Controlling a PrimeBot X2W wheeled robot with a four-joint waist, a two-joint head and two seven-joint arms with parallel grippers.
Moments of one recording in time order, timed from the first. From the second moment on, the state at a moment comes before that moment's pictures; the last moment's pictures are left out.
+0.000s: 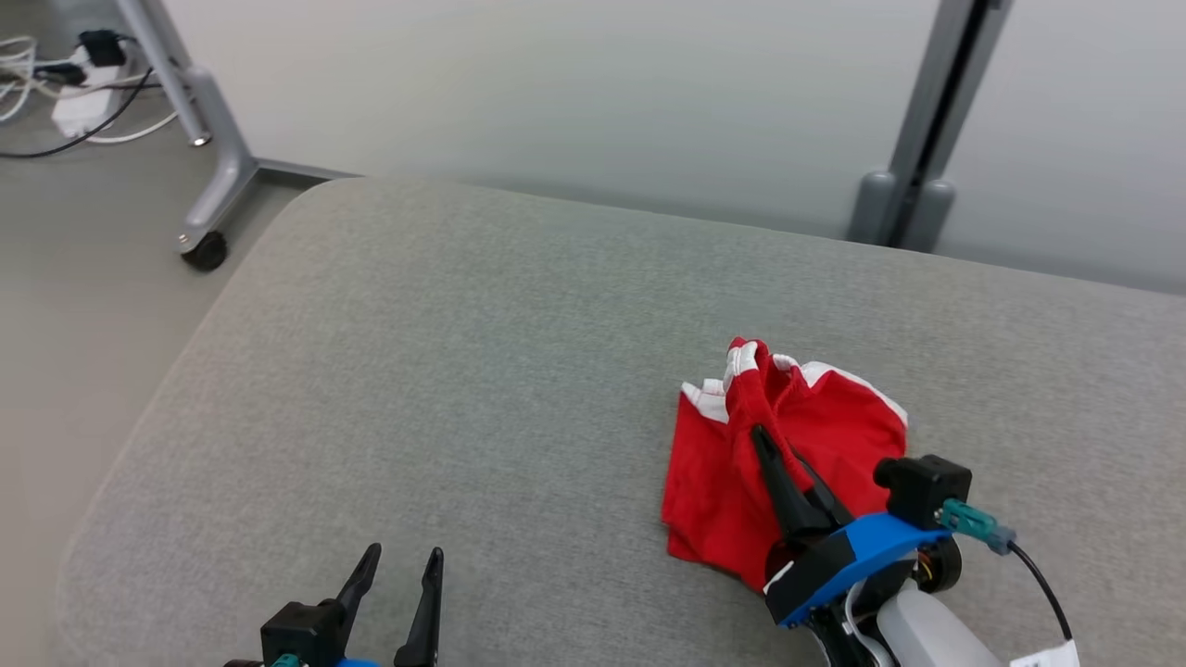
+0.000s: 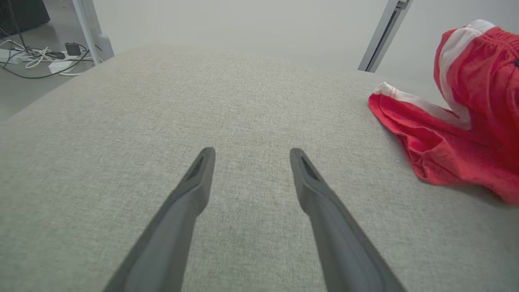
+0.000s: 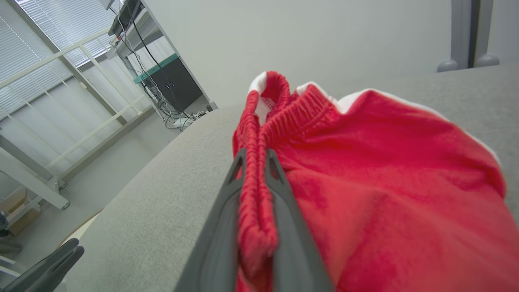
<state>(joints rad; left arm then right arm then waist) -0.02 0.13 -0.26 0.49 -0.31 -0.13 -0.26 -0.32 -0.05 0.35 0.59 0.58 0.13 -0.26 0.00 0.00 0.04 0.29</state>
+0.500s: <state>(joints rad) -0.03 0.14 -0.22 0.48 -0.31 -0.13 -0.26 -0.33 -0.05 0.28 0.58 0.43 0.13 -0.26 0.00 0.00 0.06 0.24</state>
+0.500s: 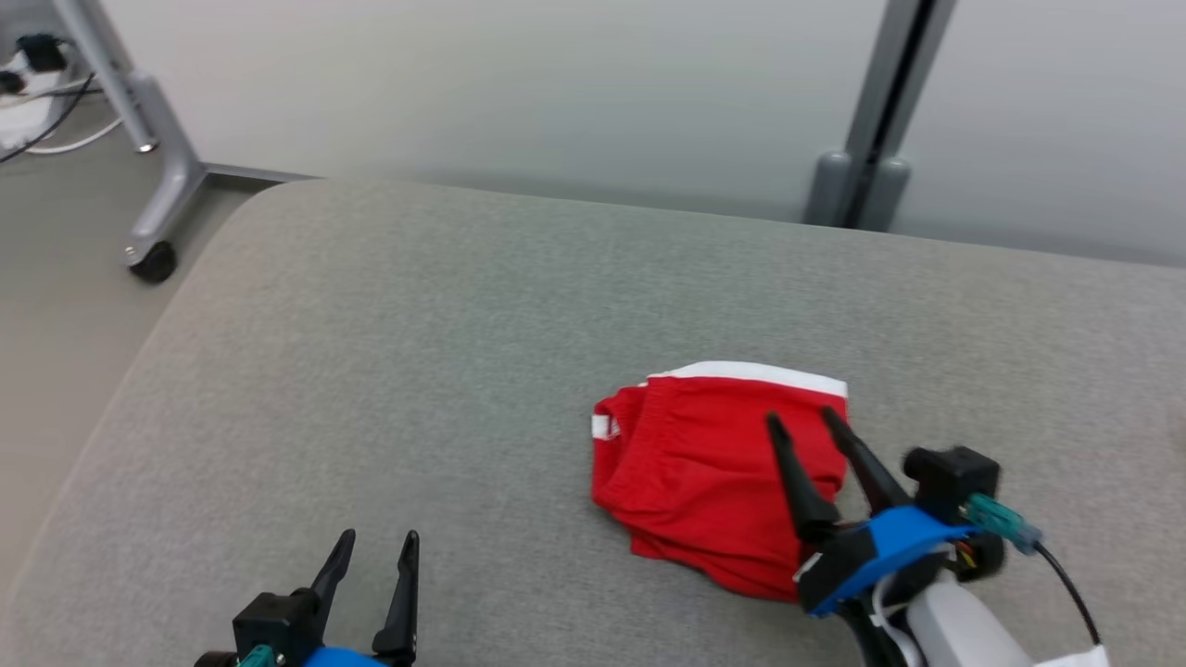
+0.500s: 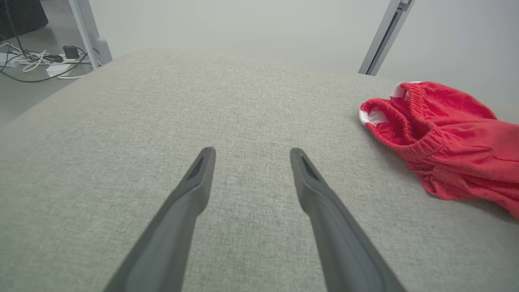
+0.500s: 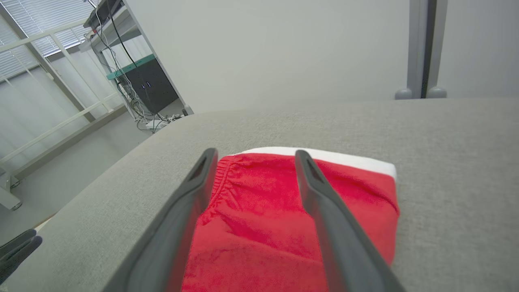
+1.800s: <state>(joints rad) 0.08 0.08 -0.19 0.39 -0.19 -0.13 -0.26 -0.05 -0.05 0.13 0.51 0.30 0.13 -0.26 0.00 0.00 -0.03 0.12</state>
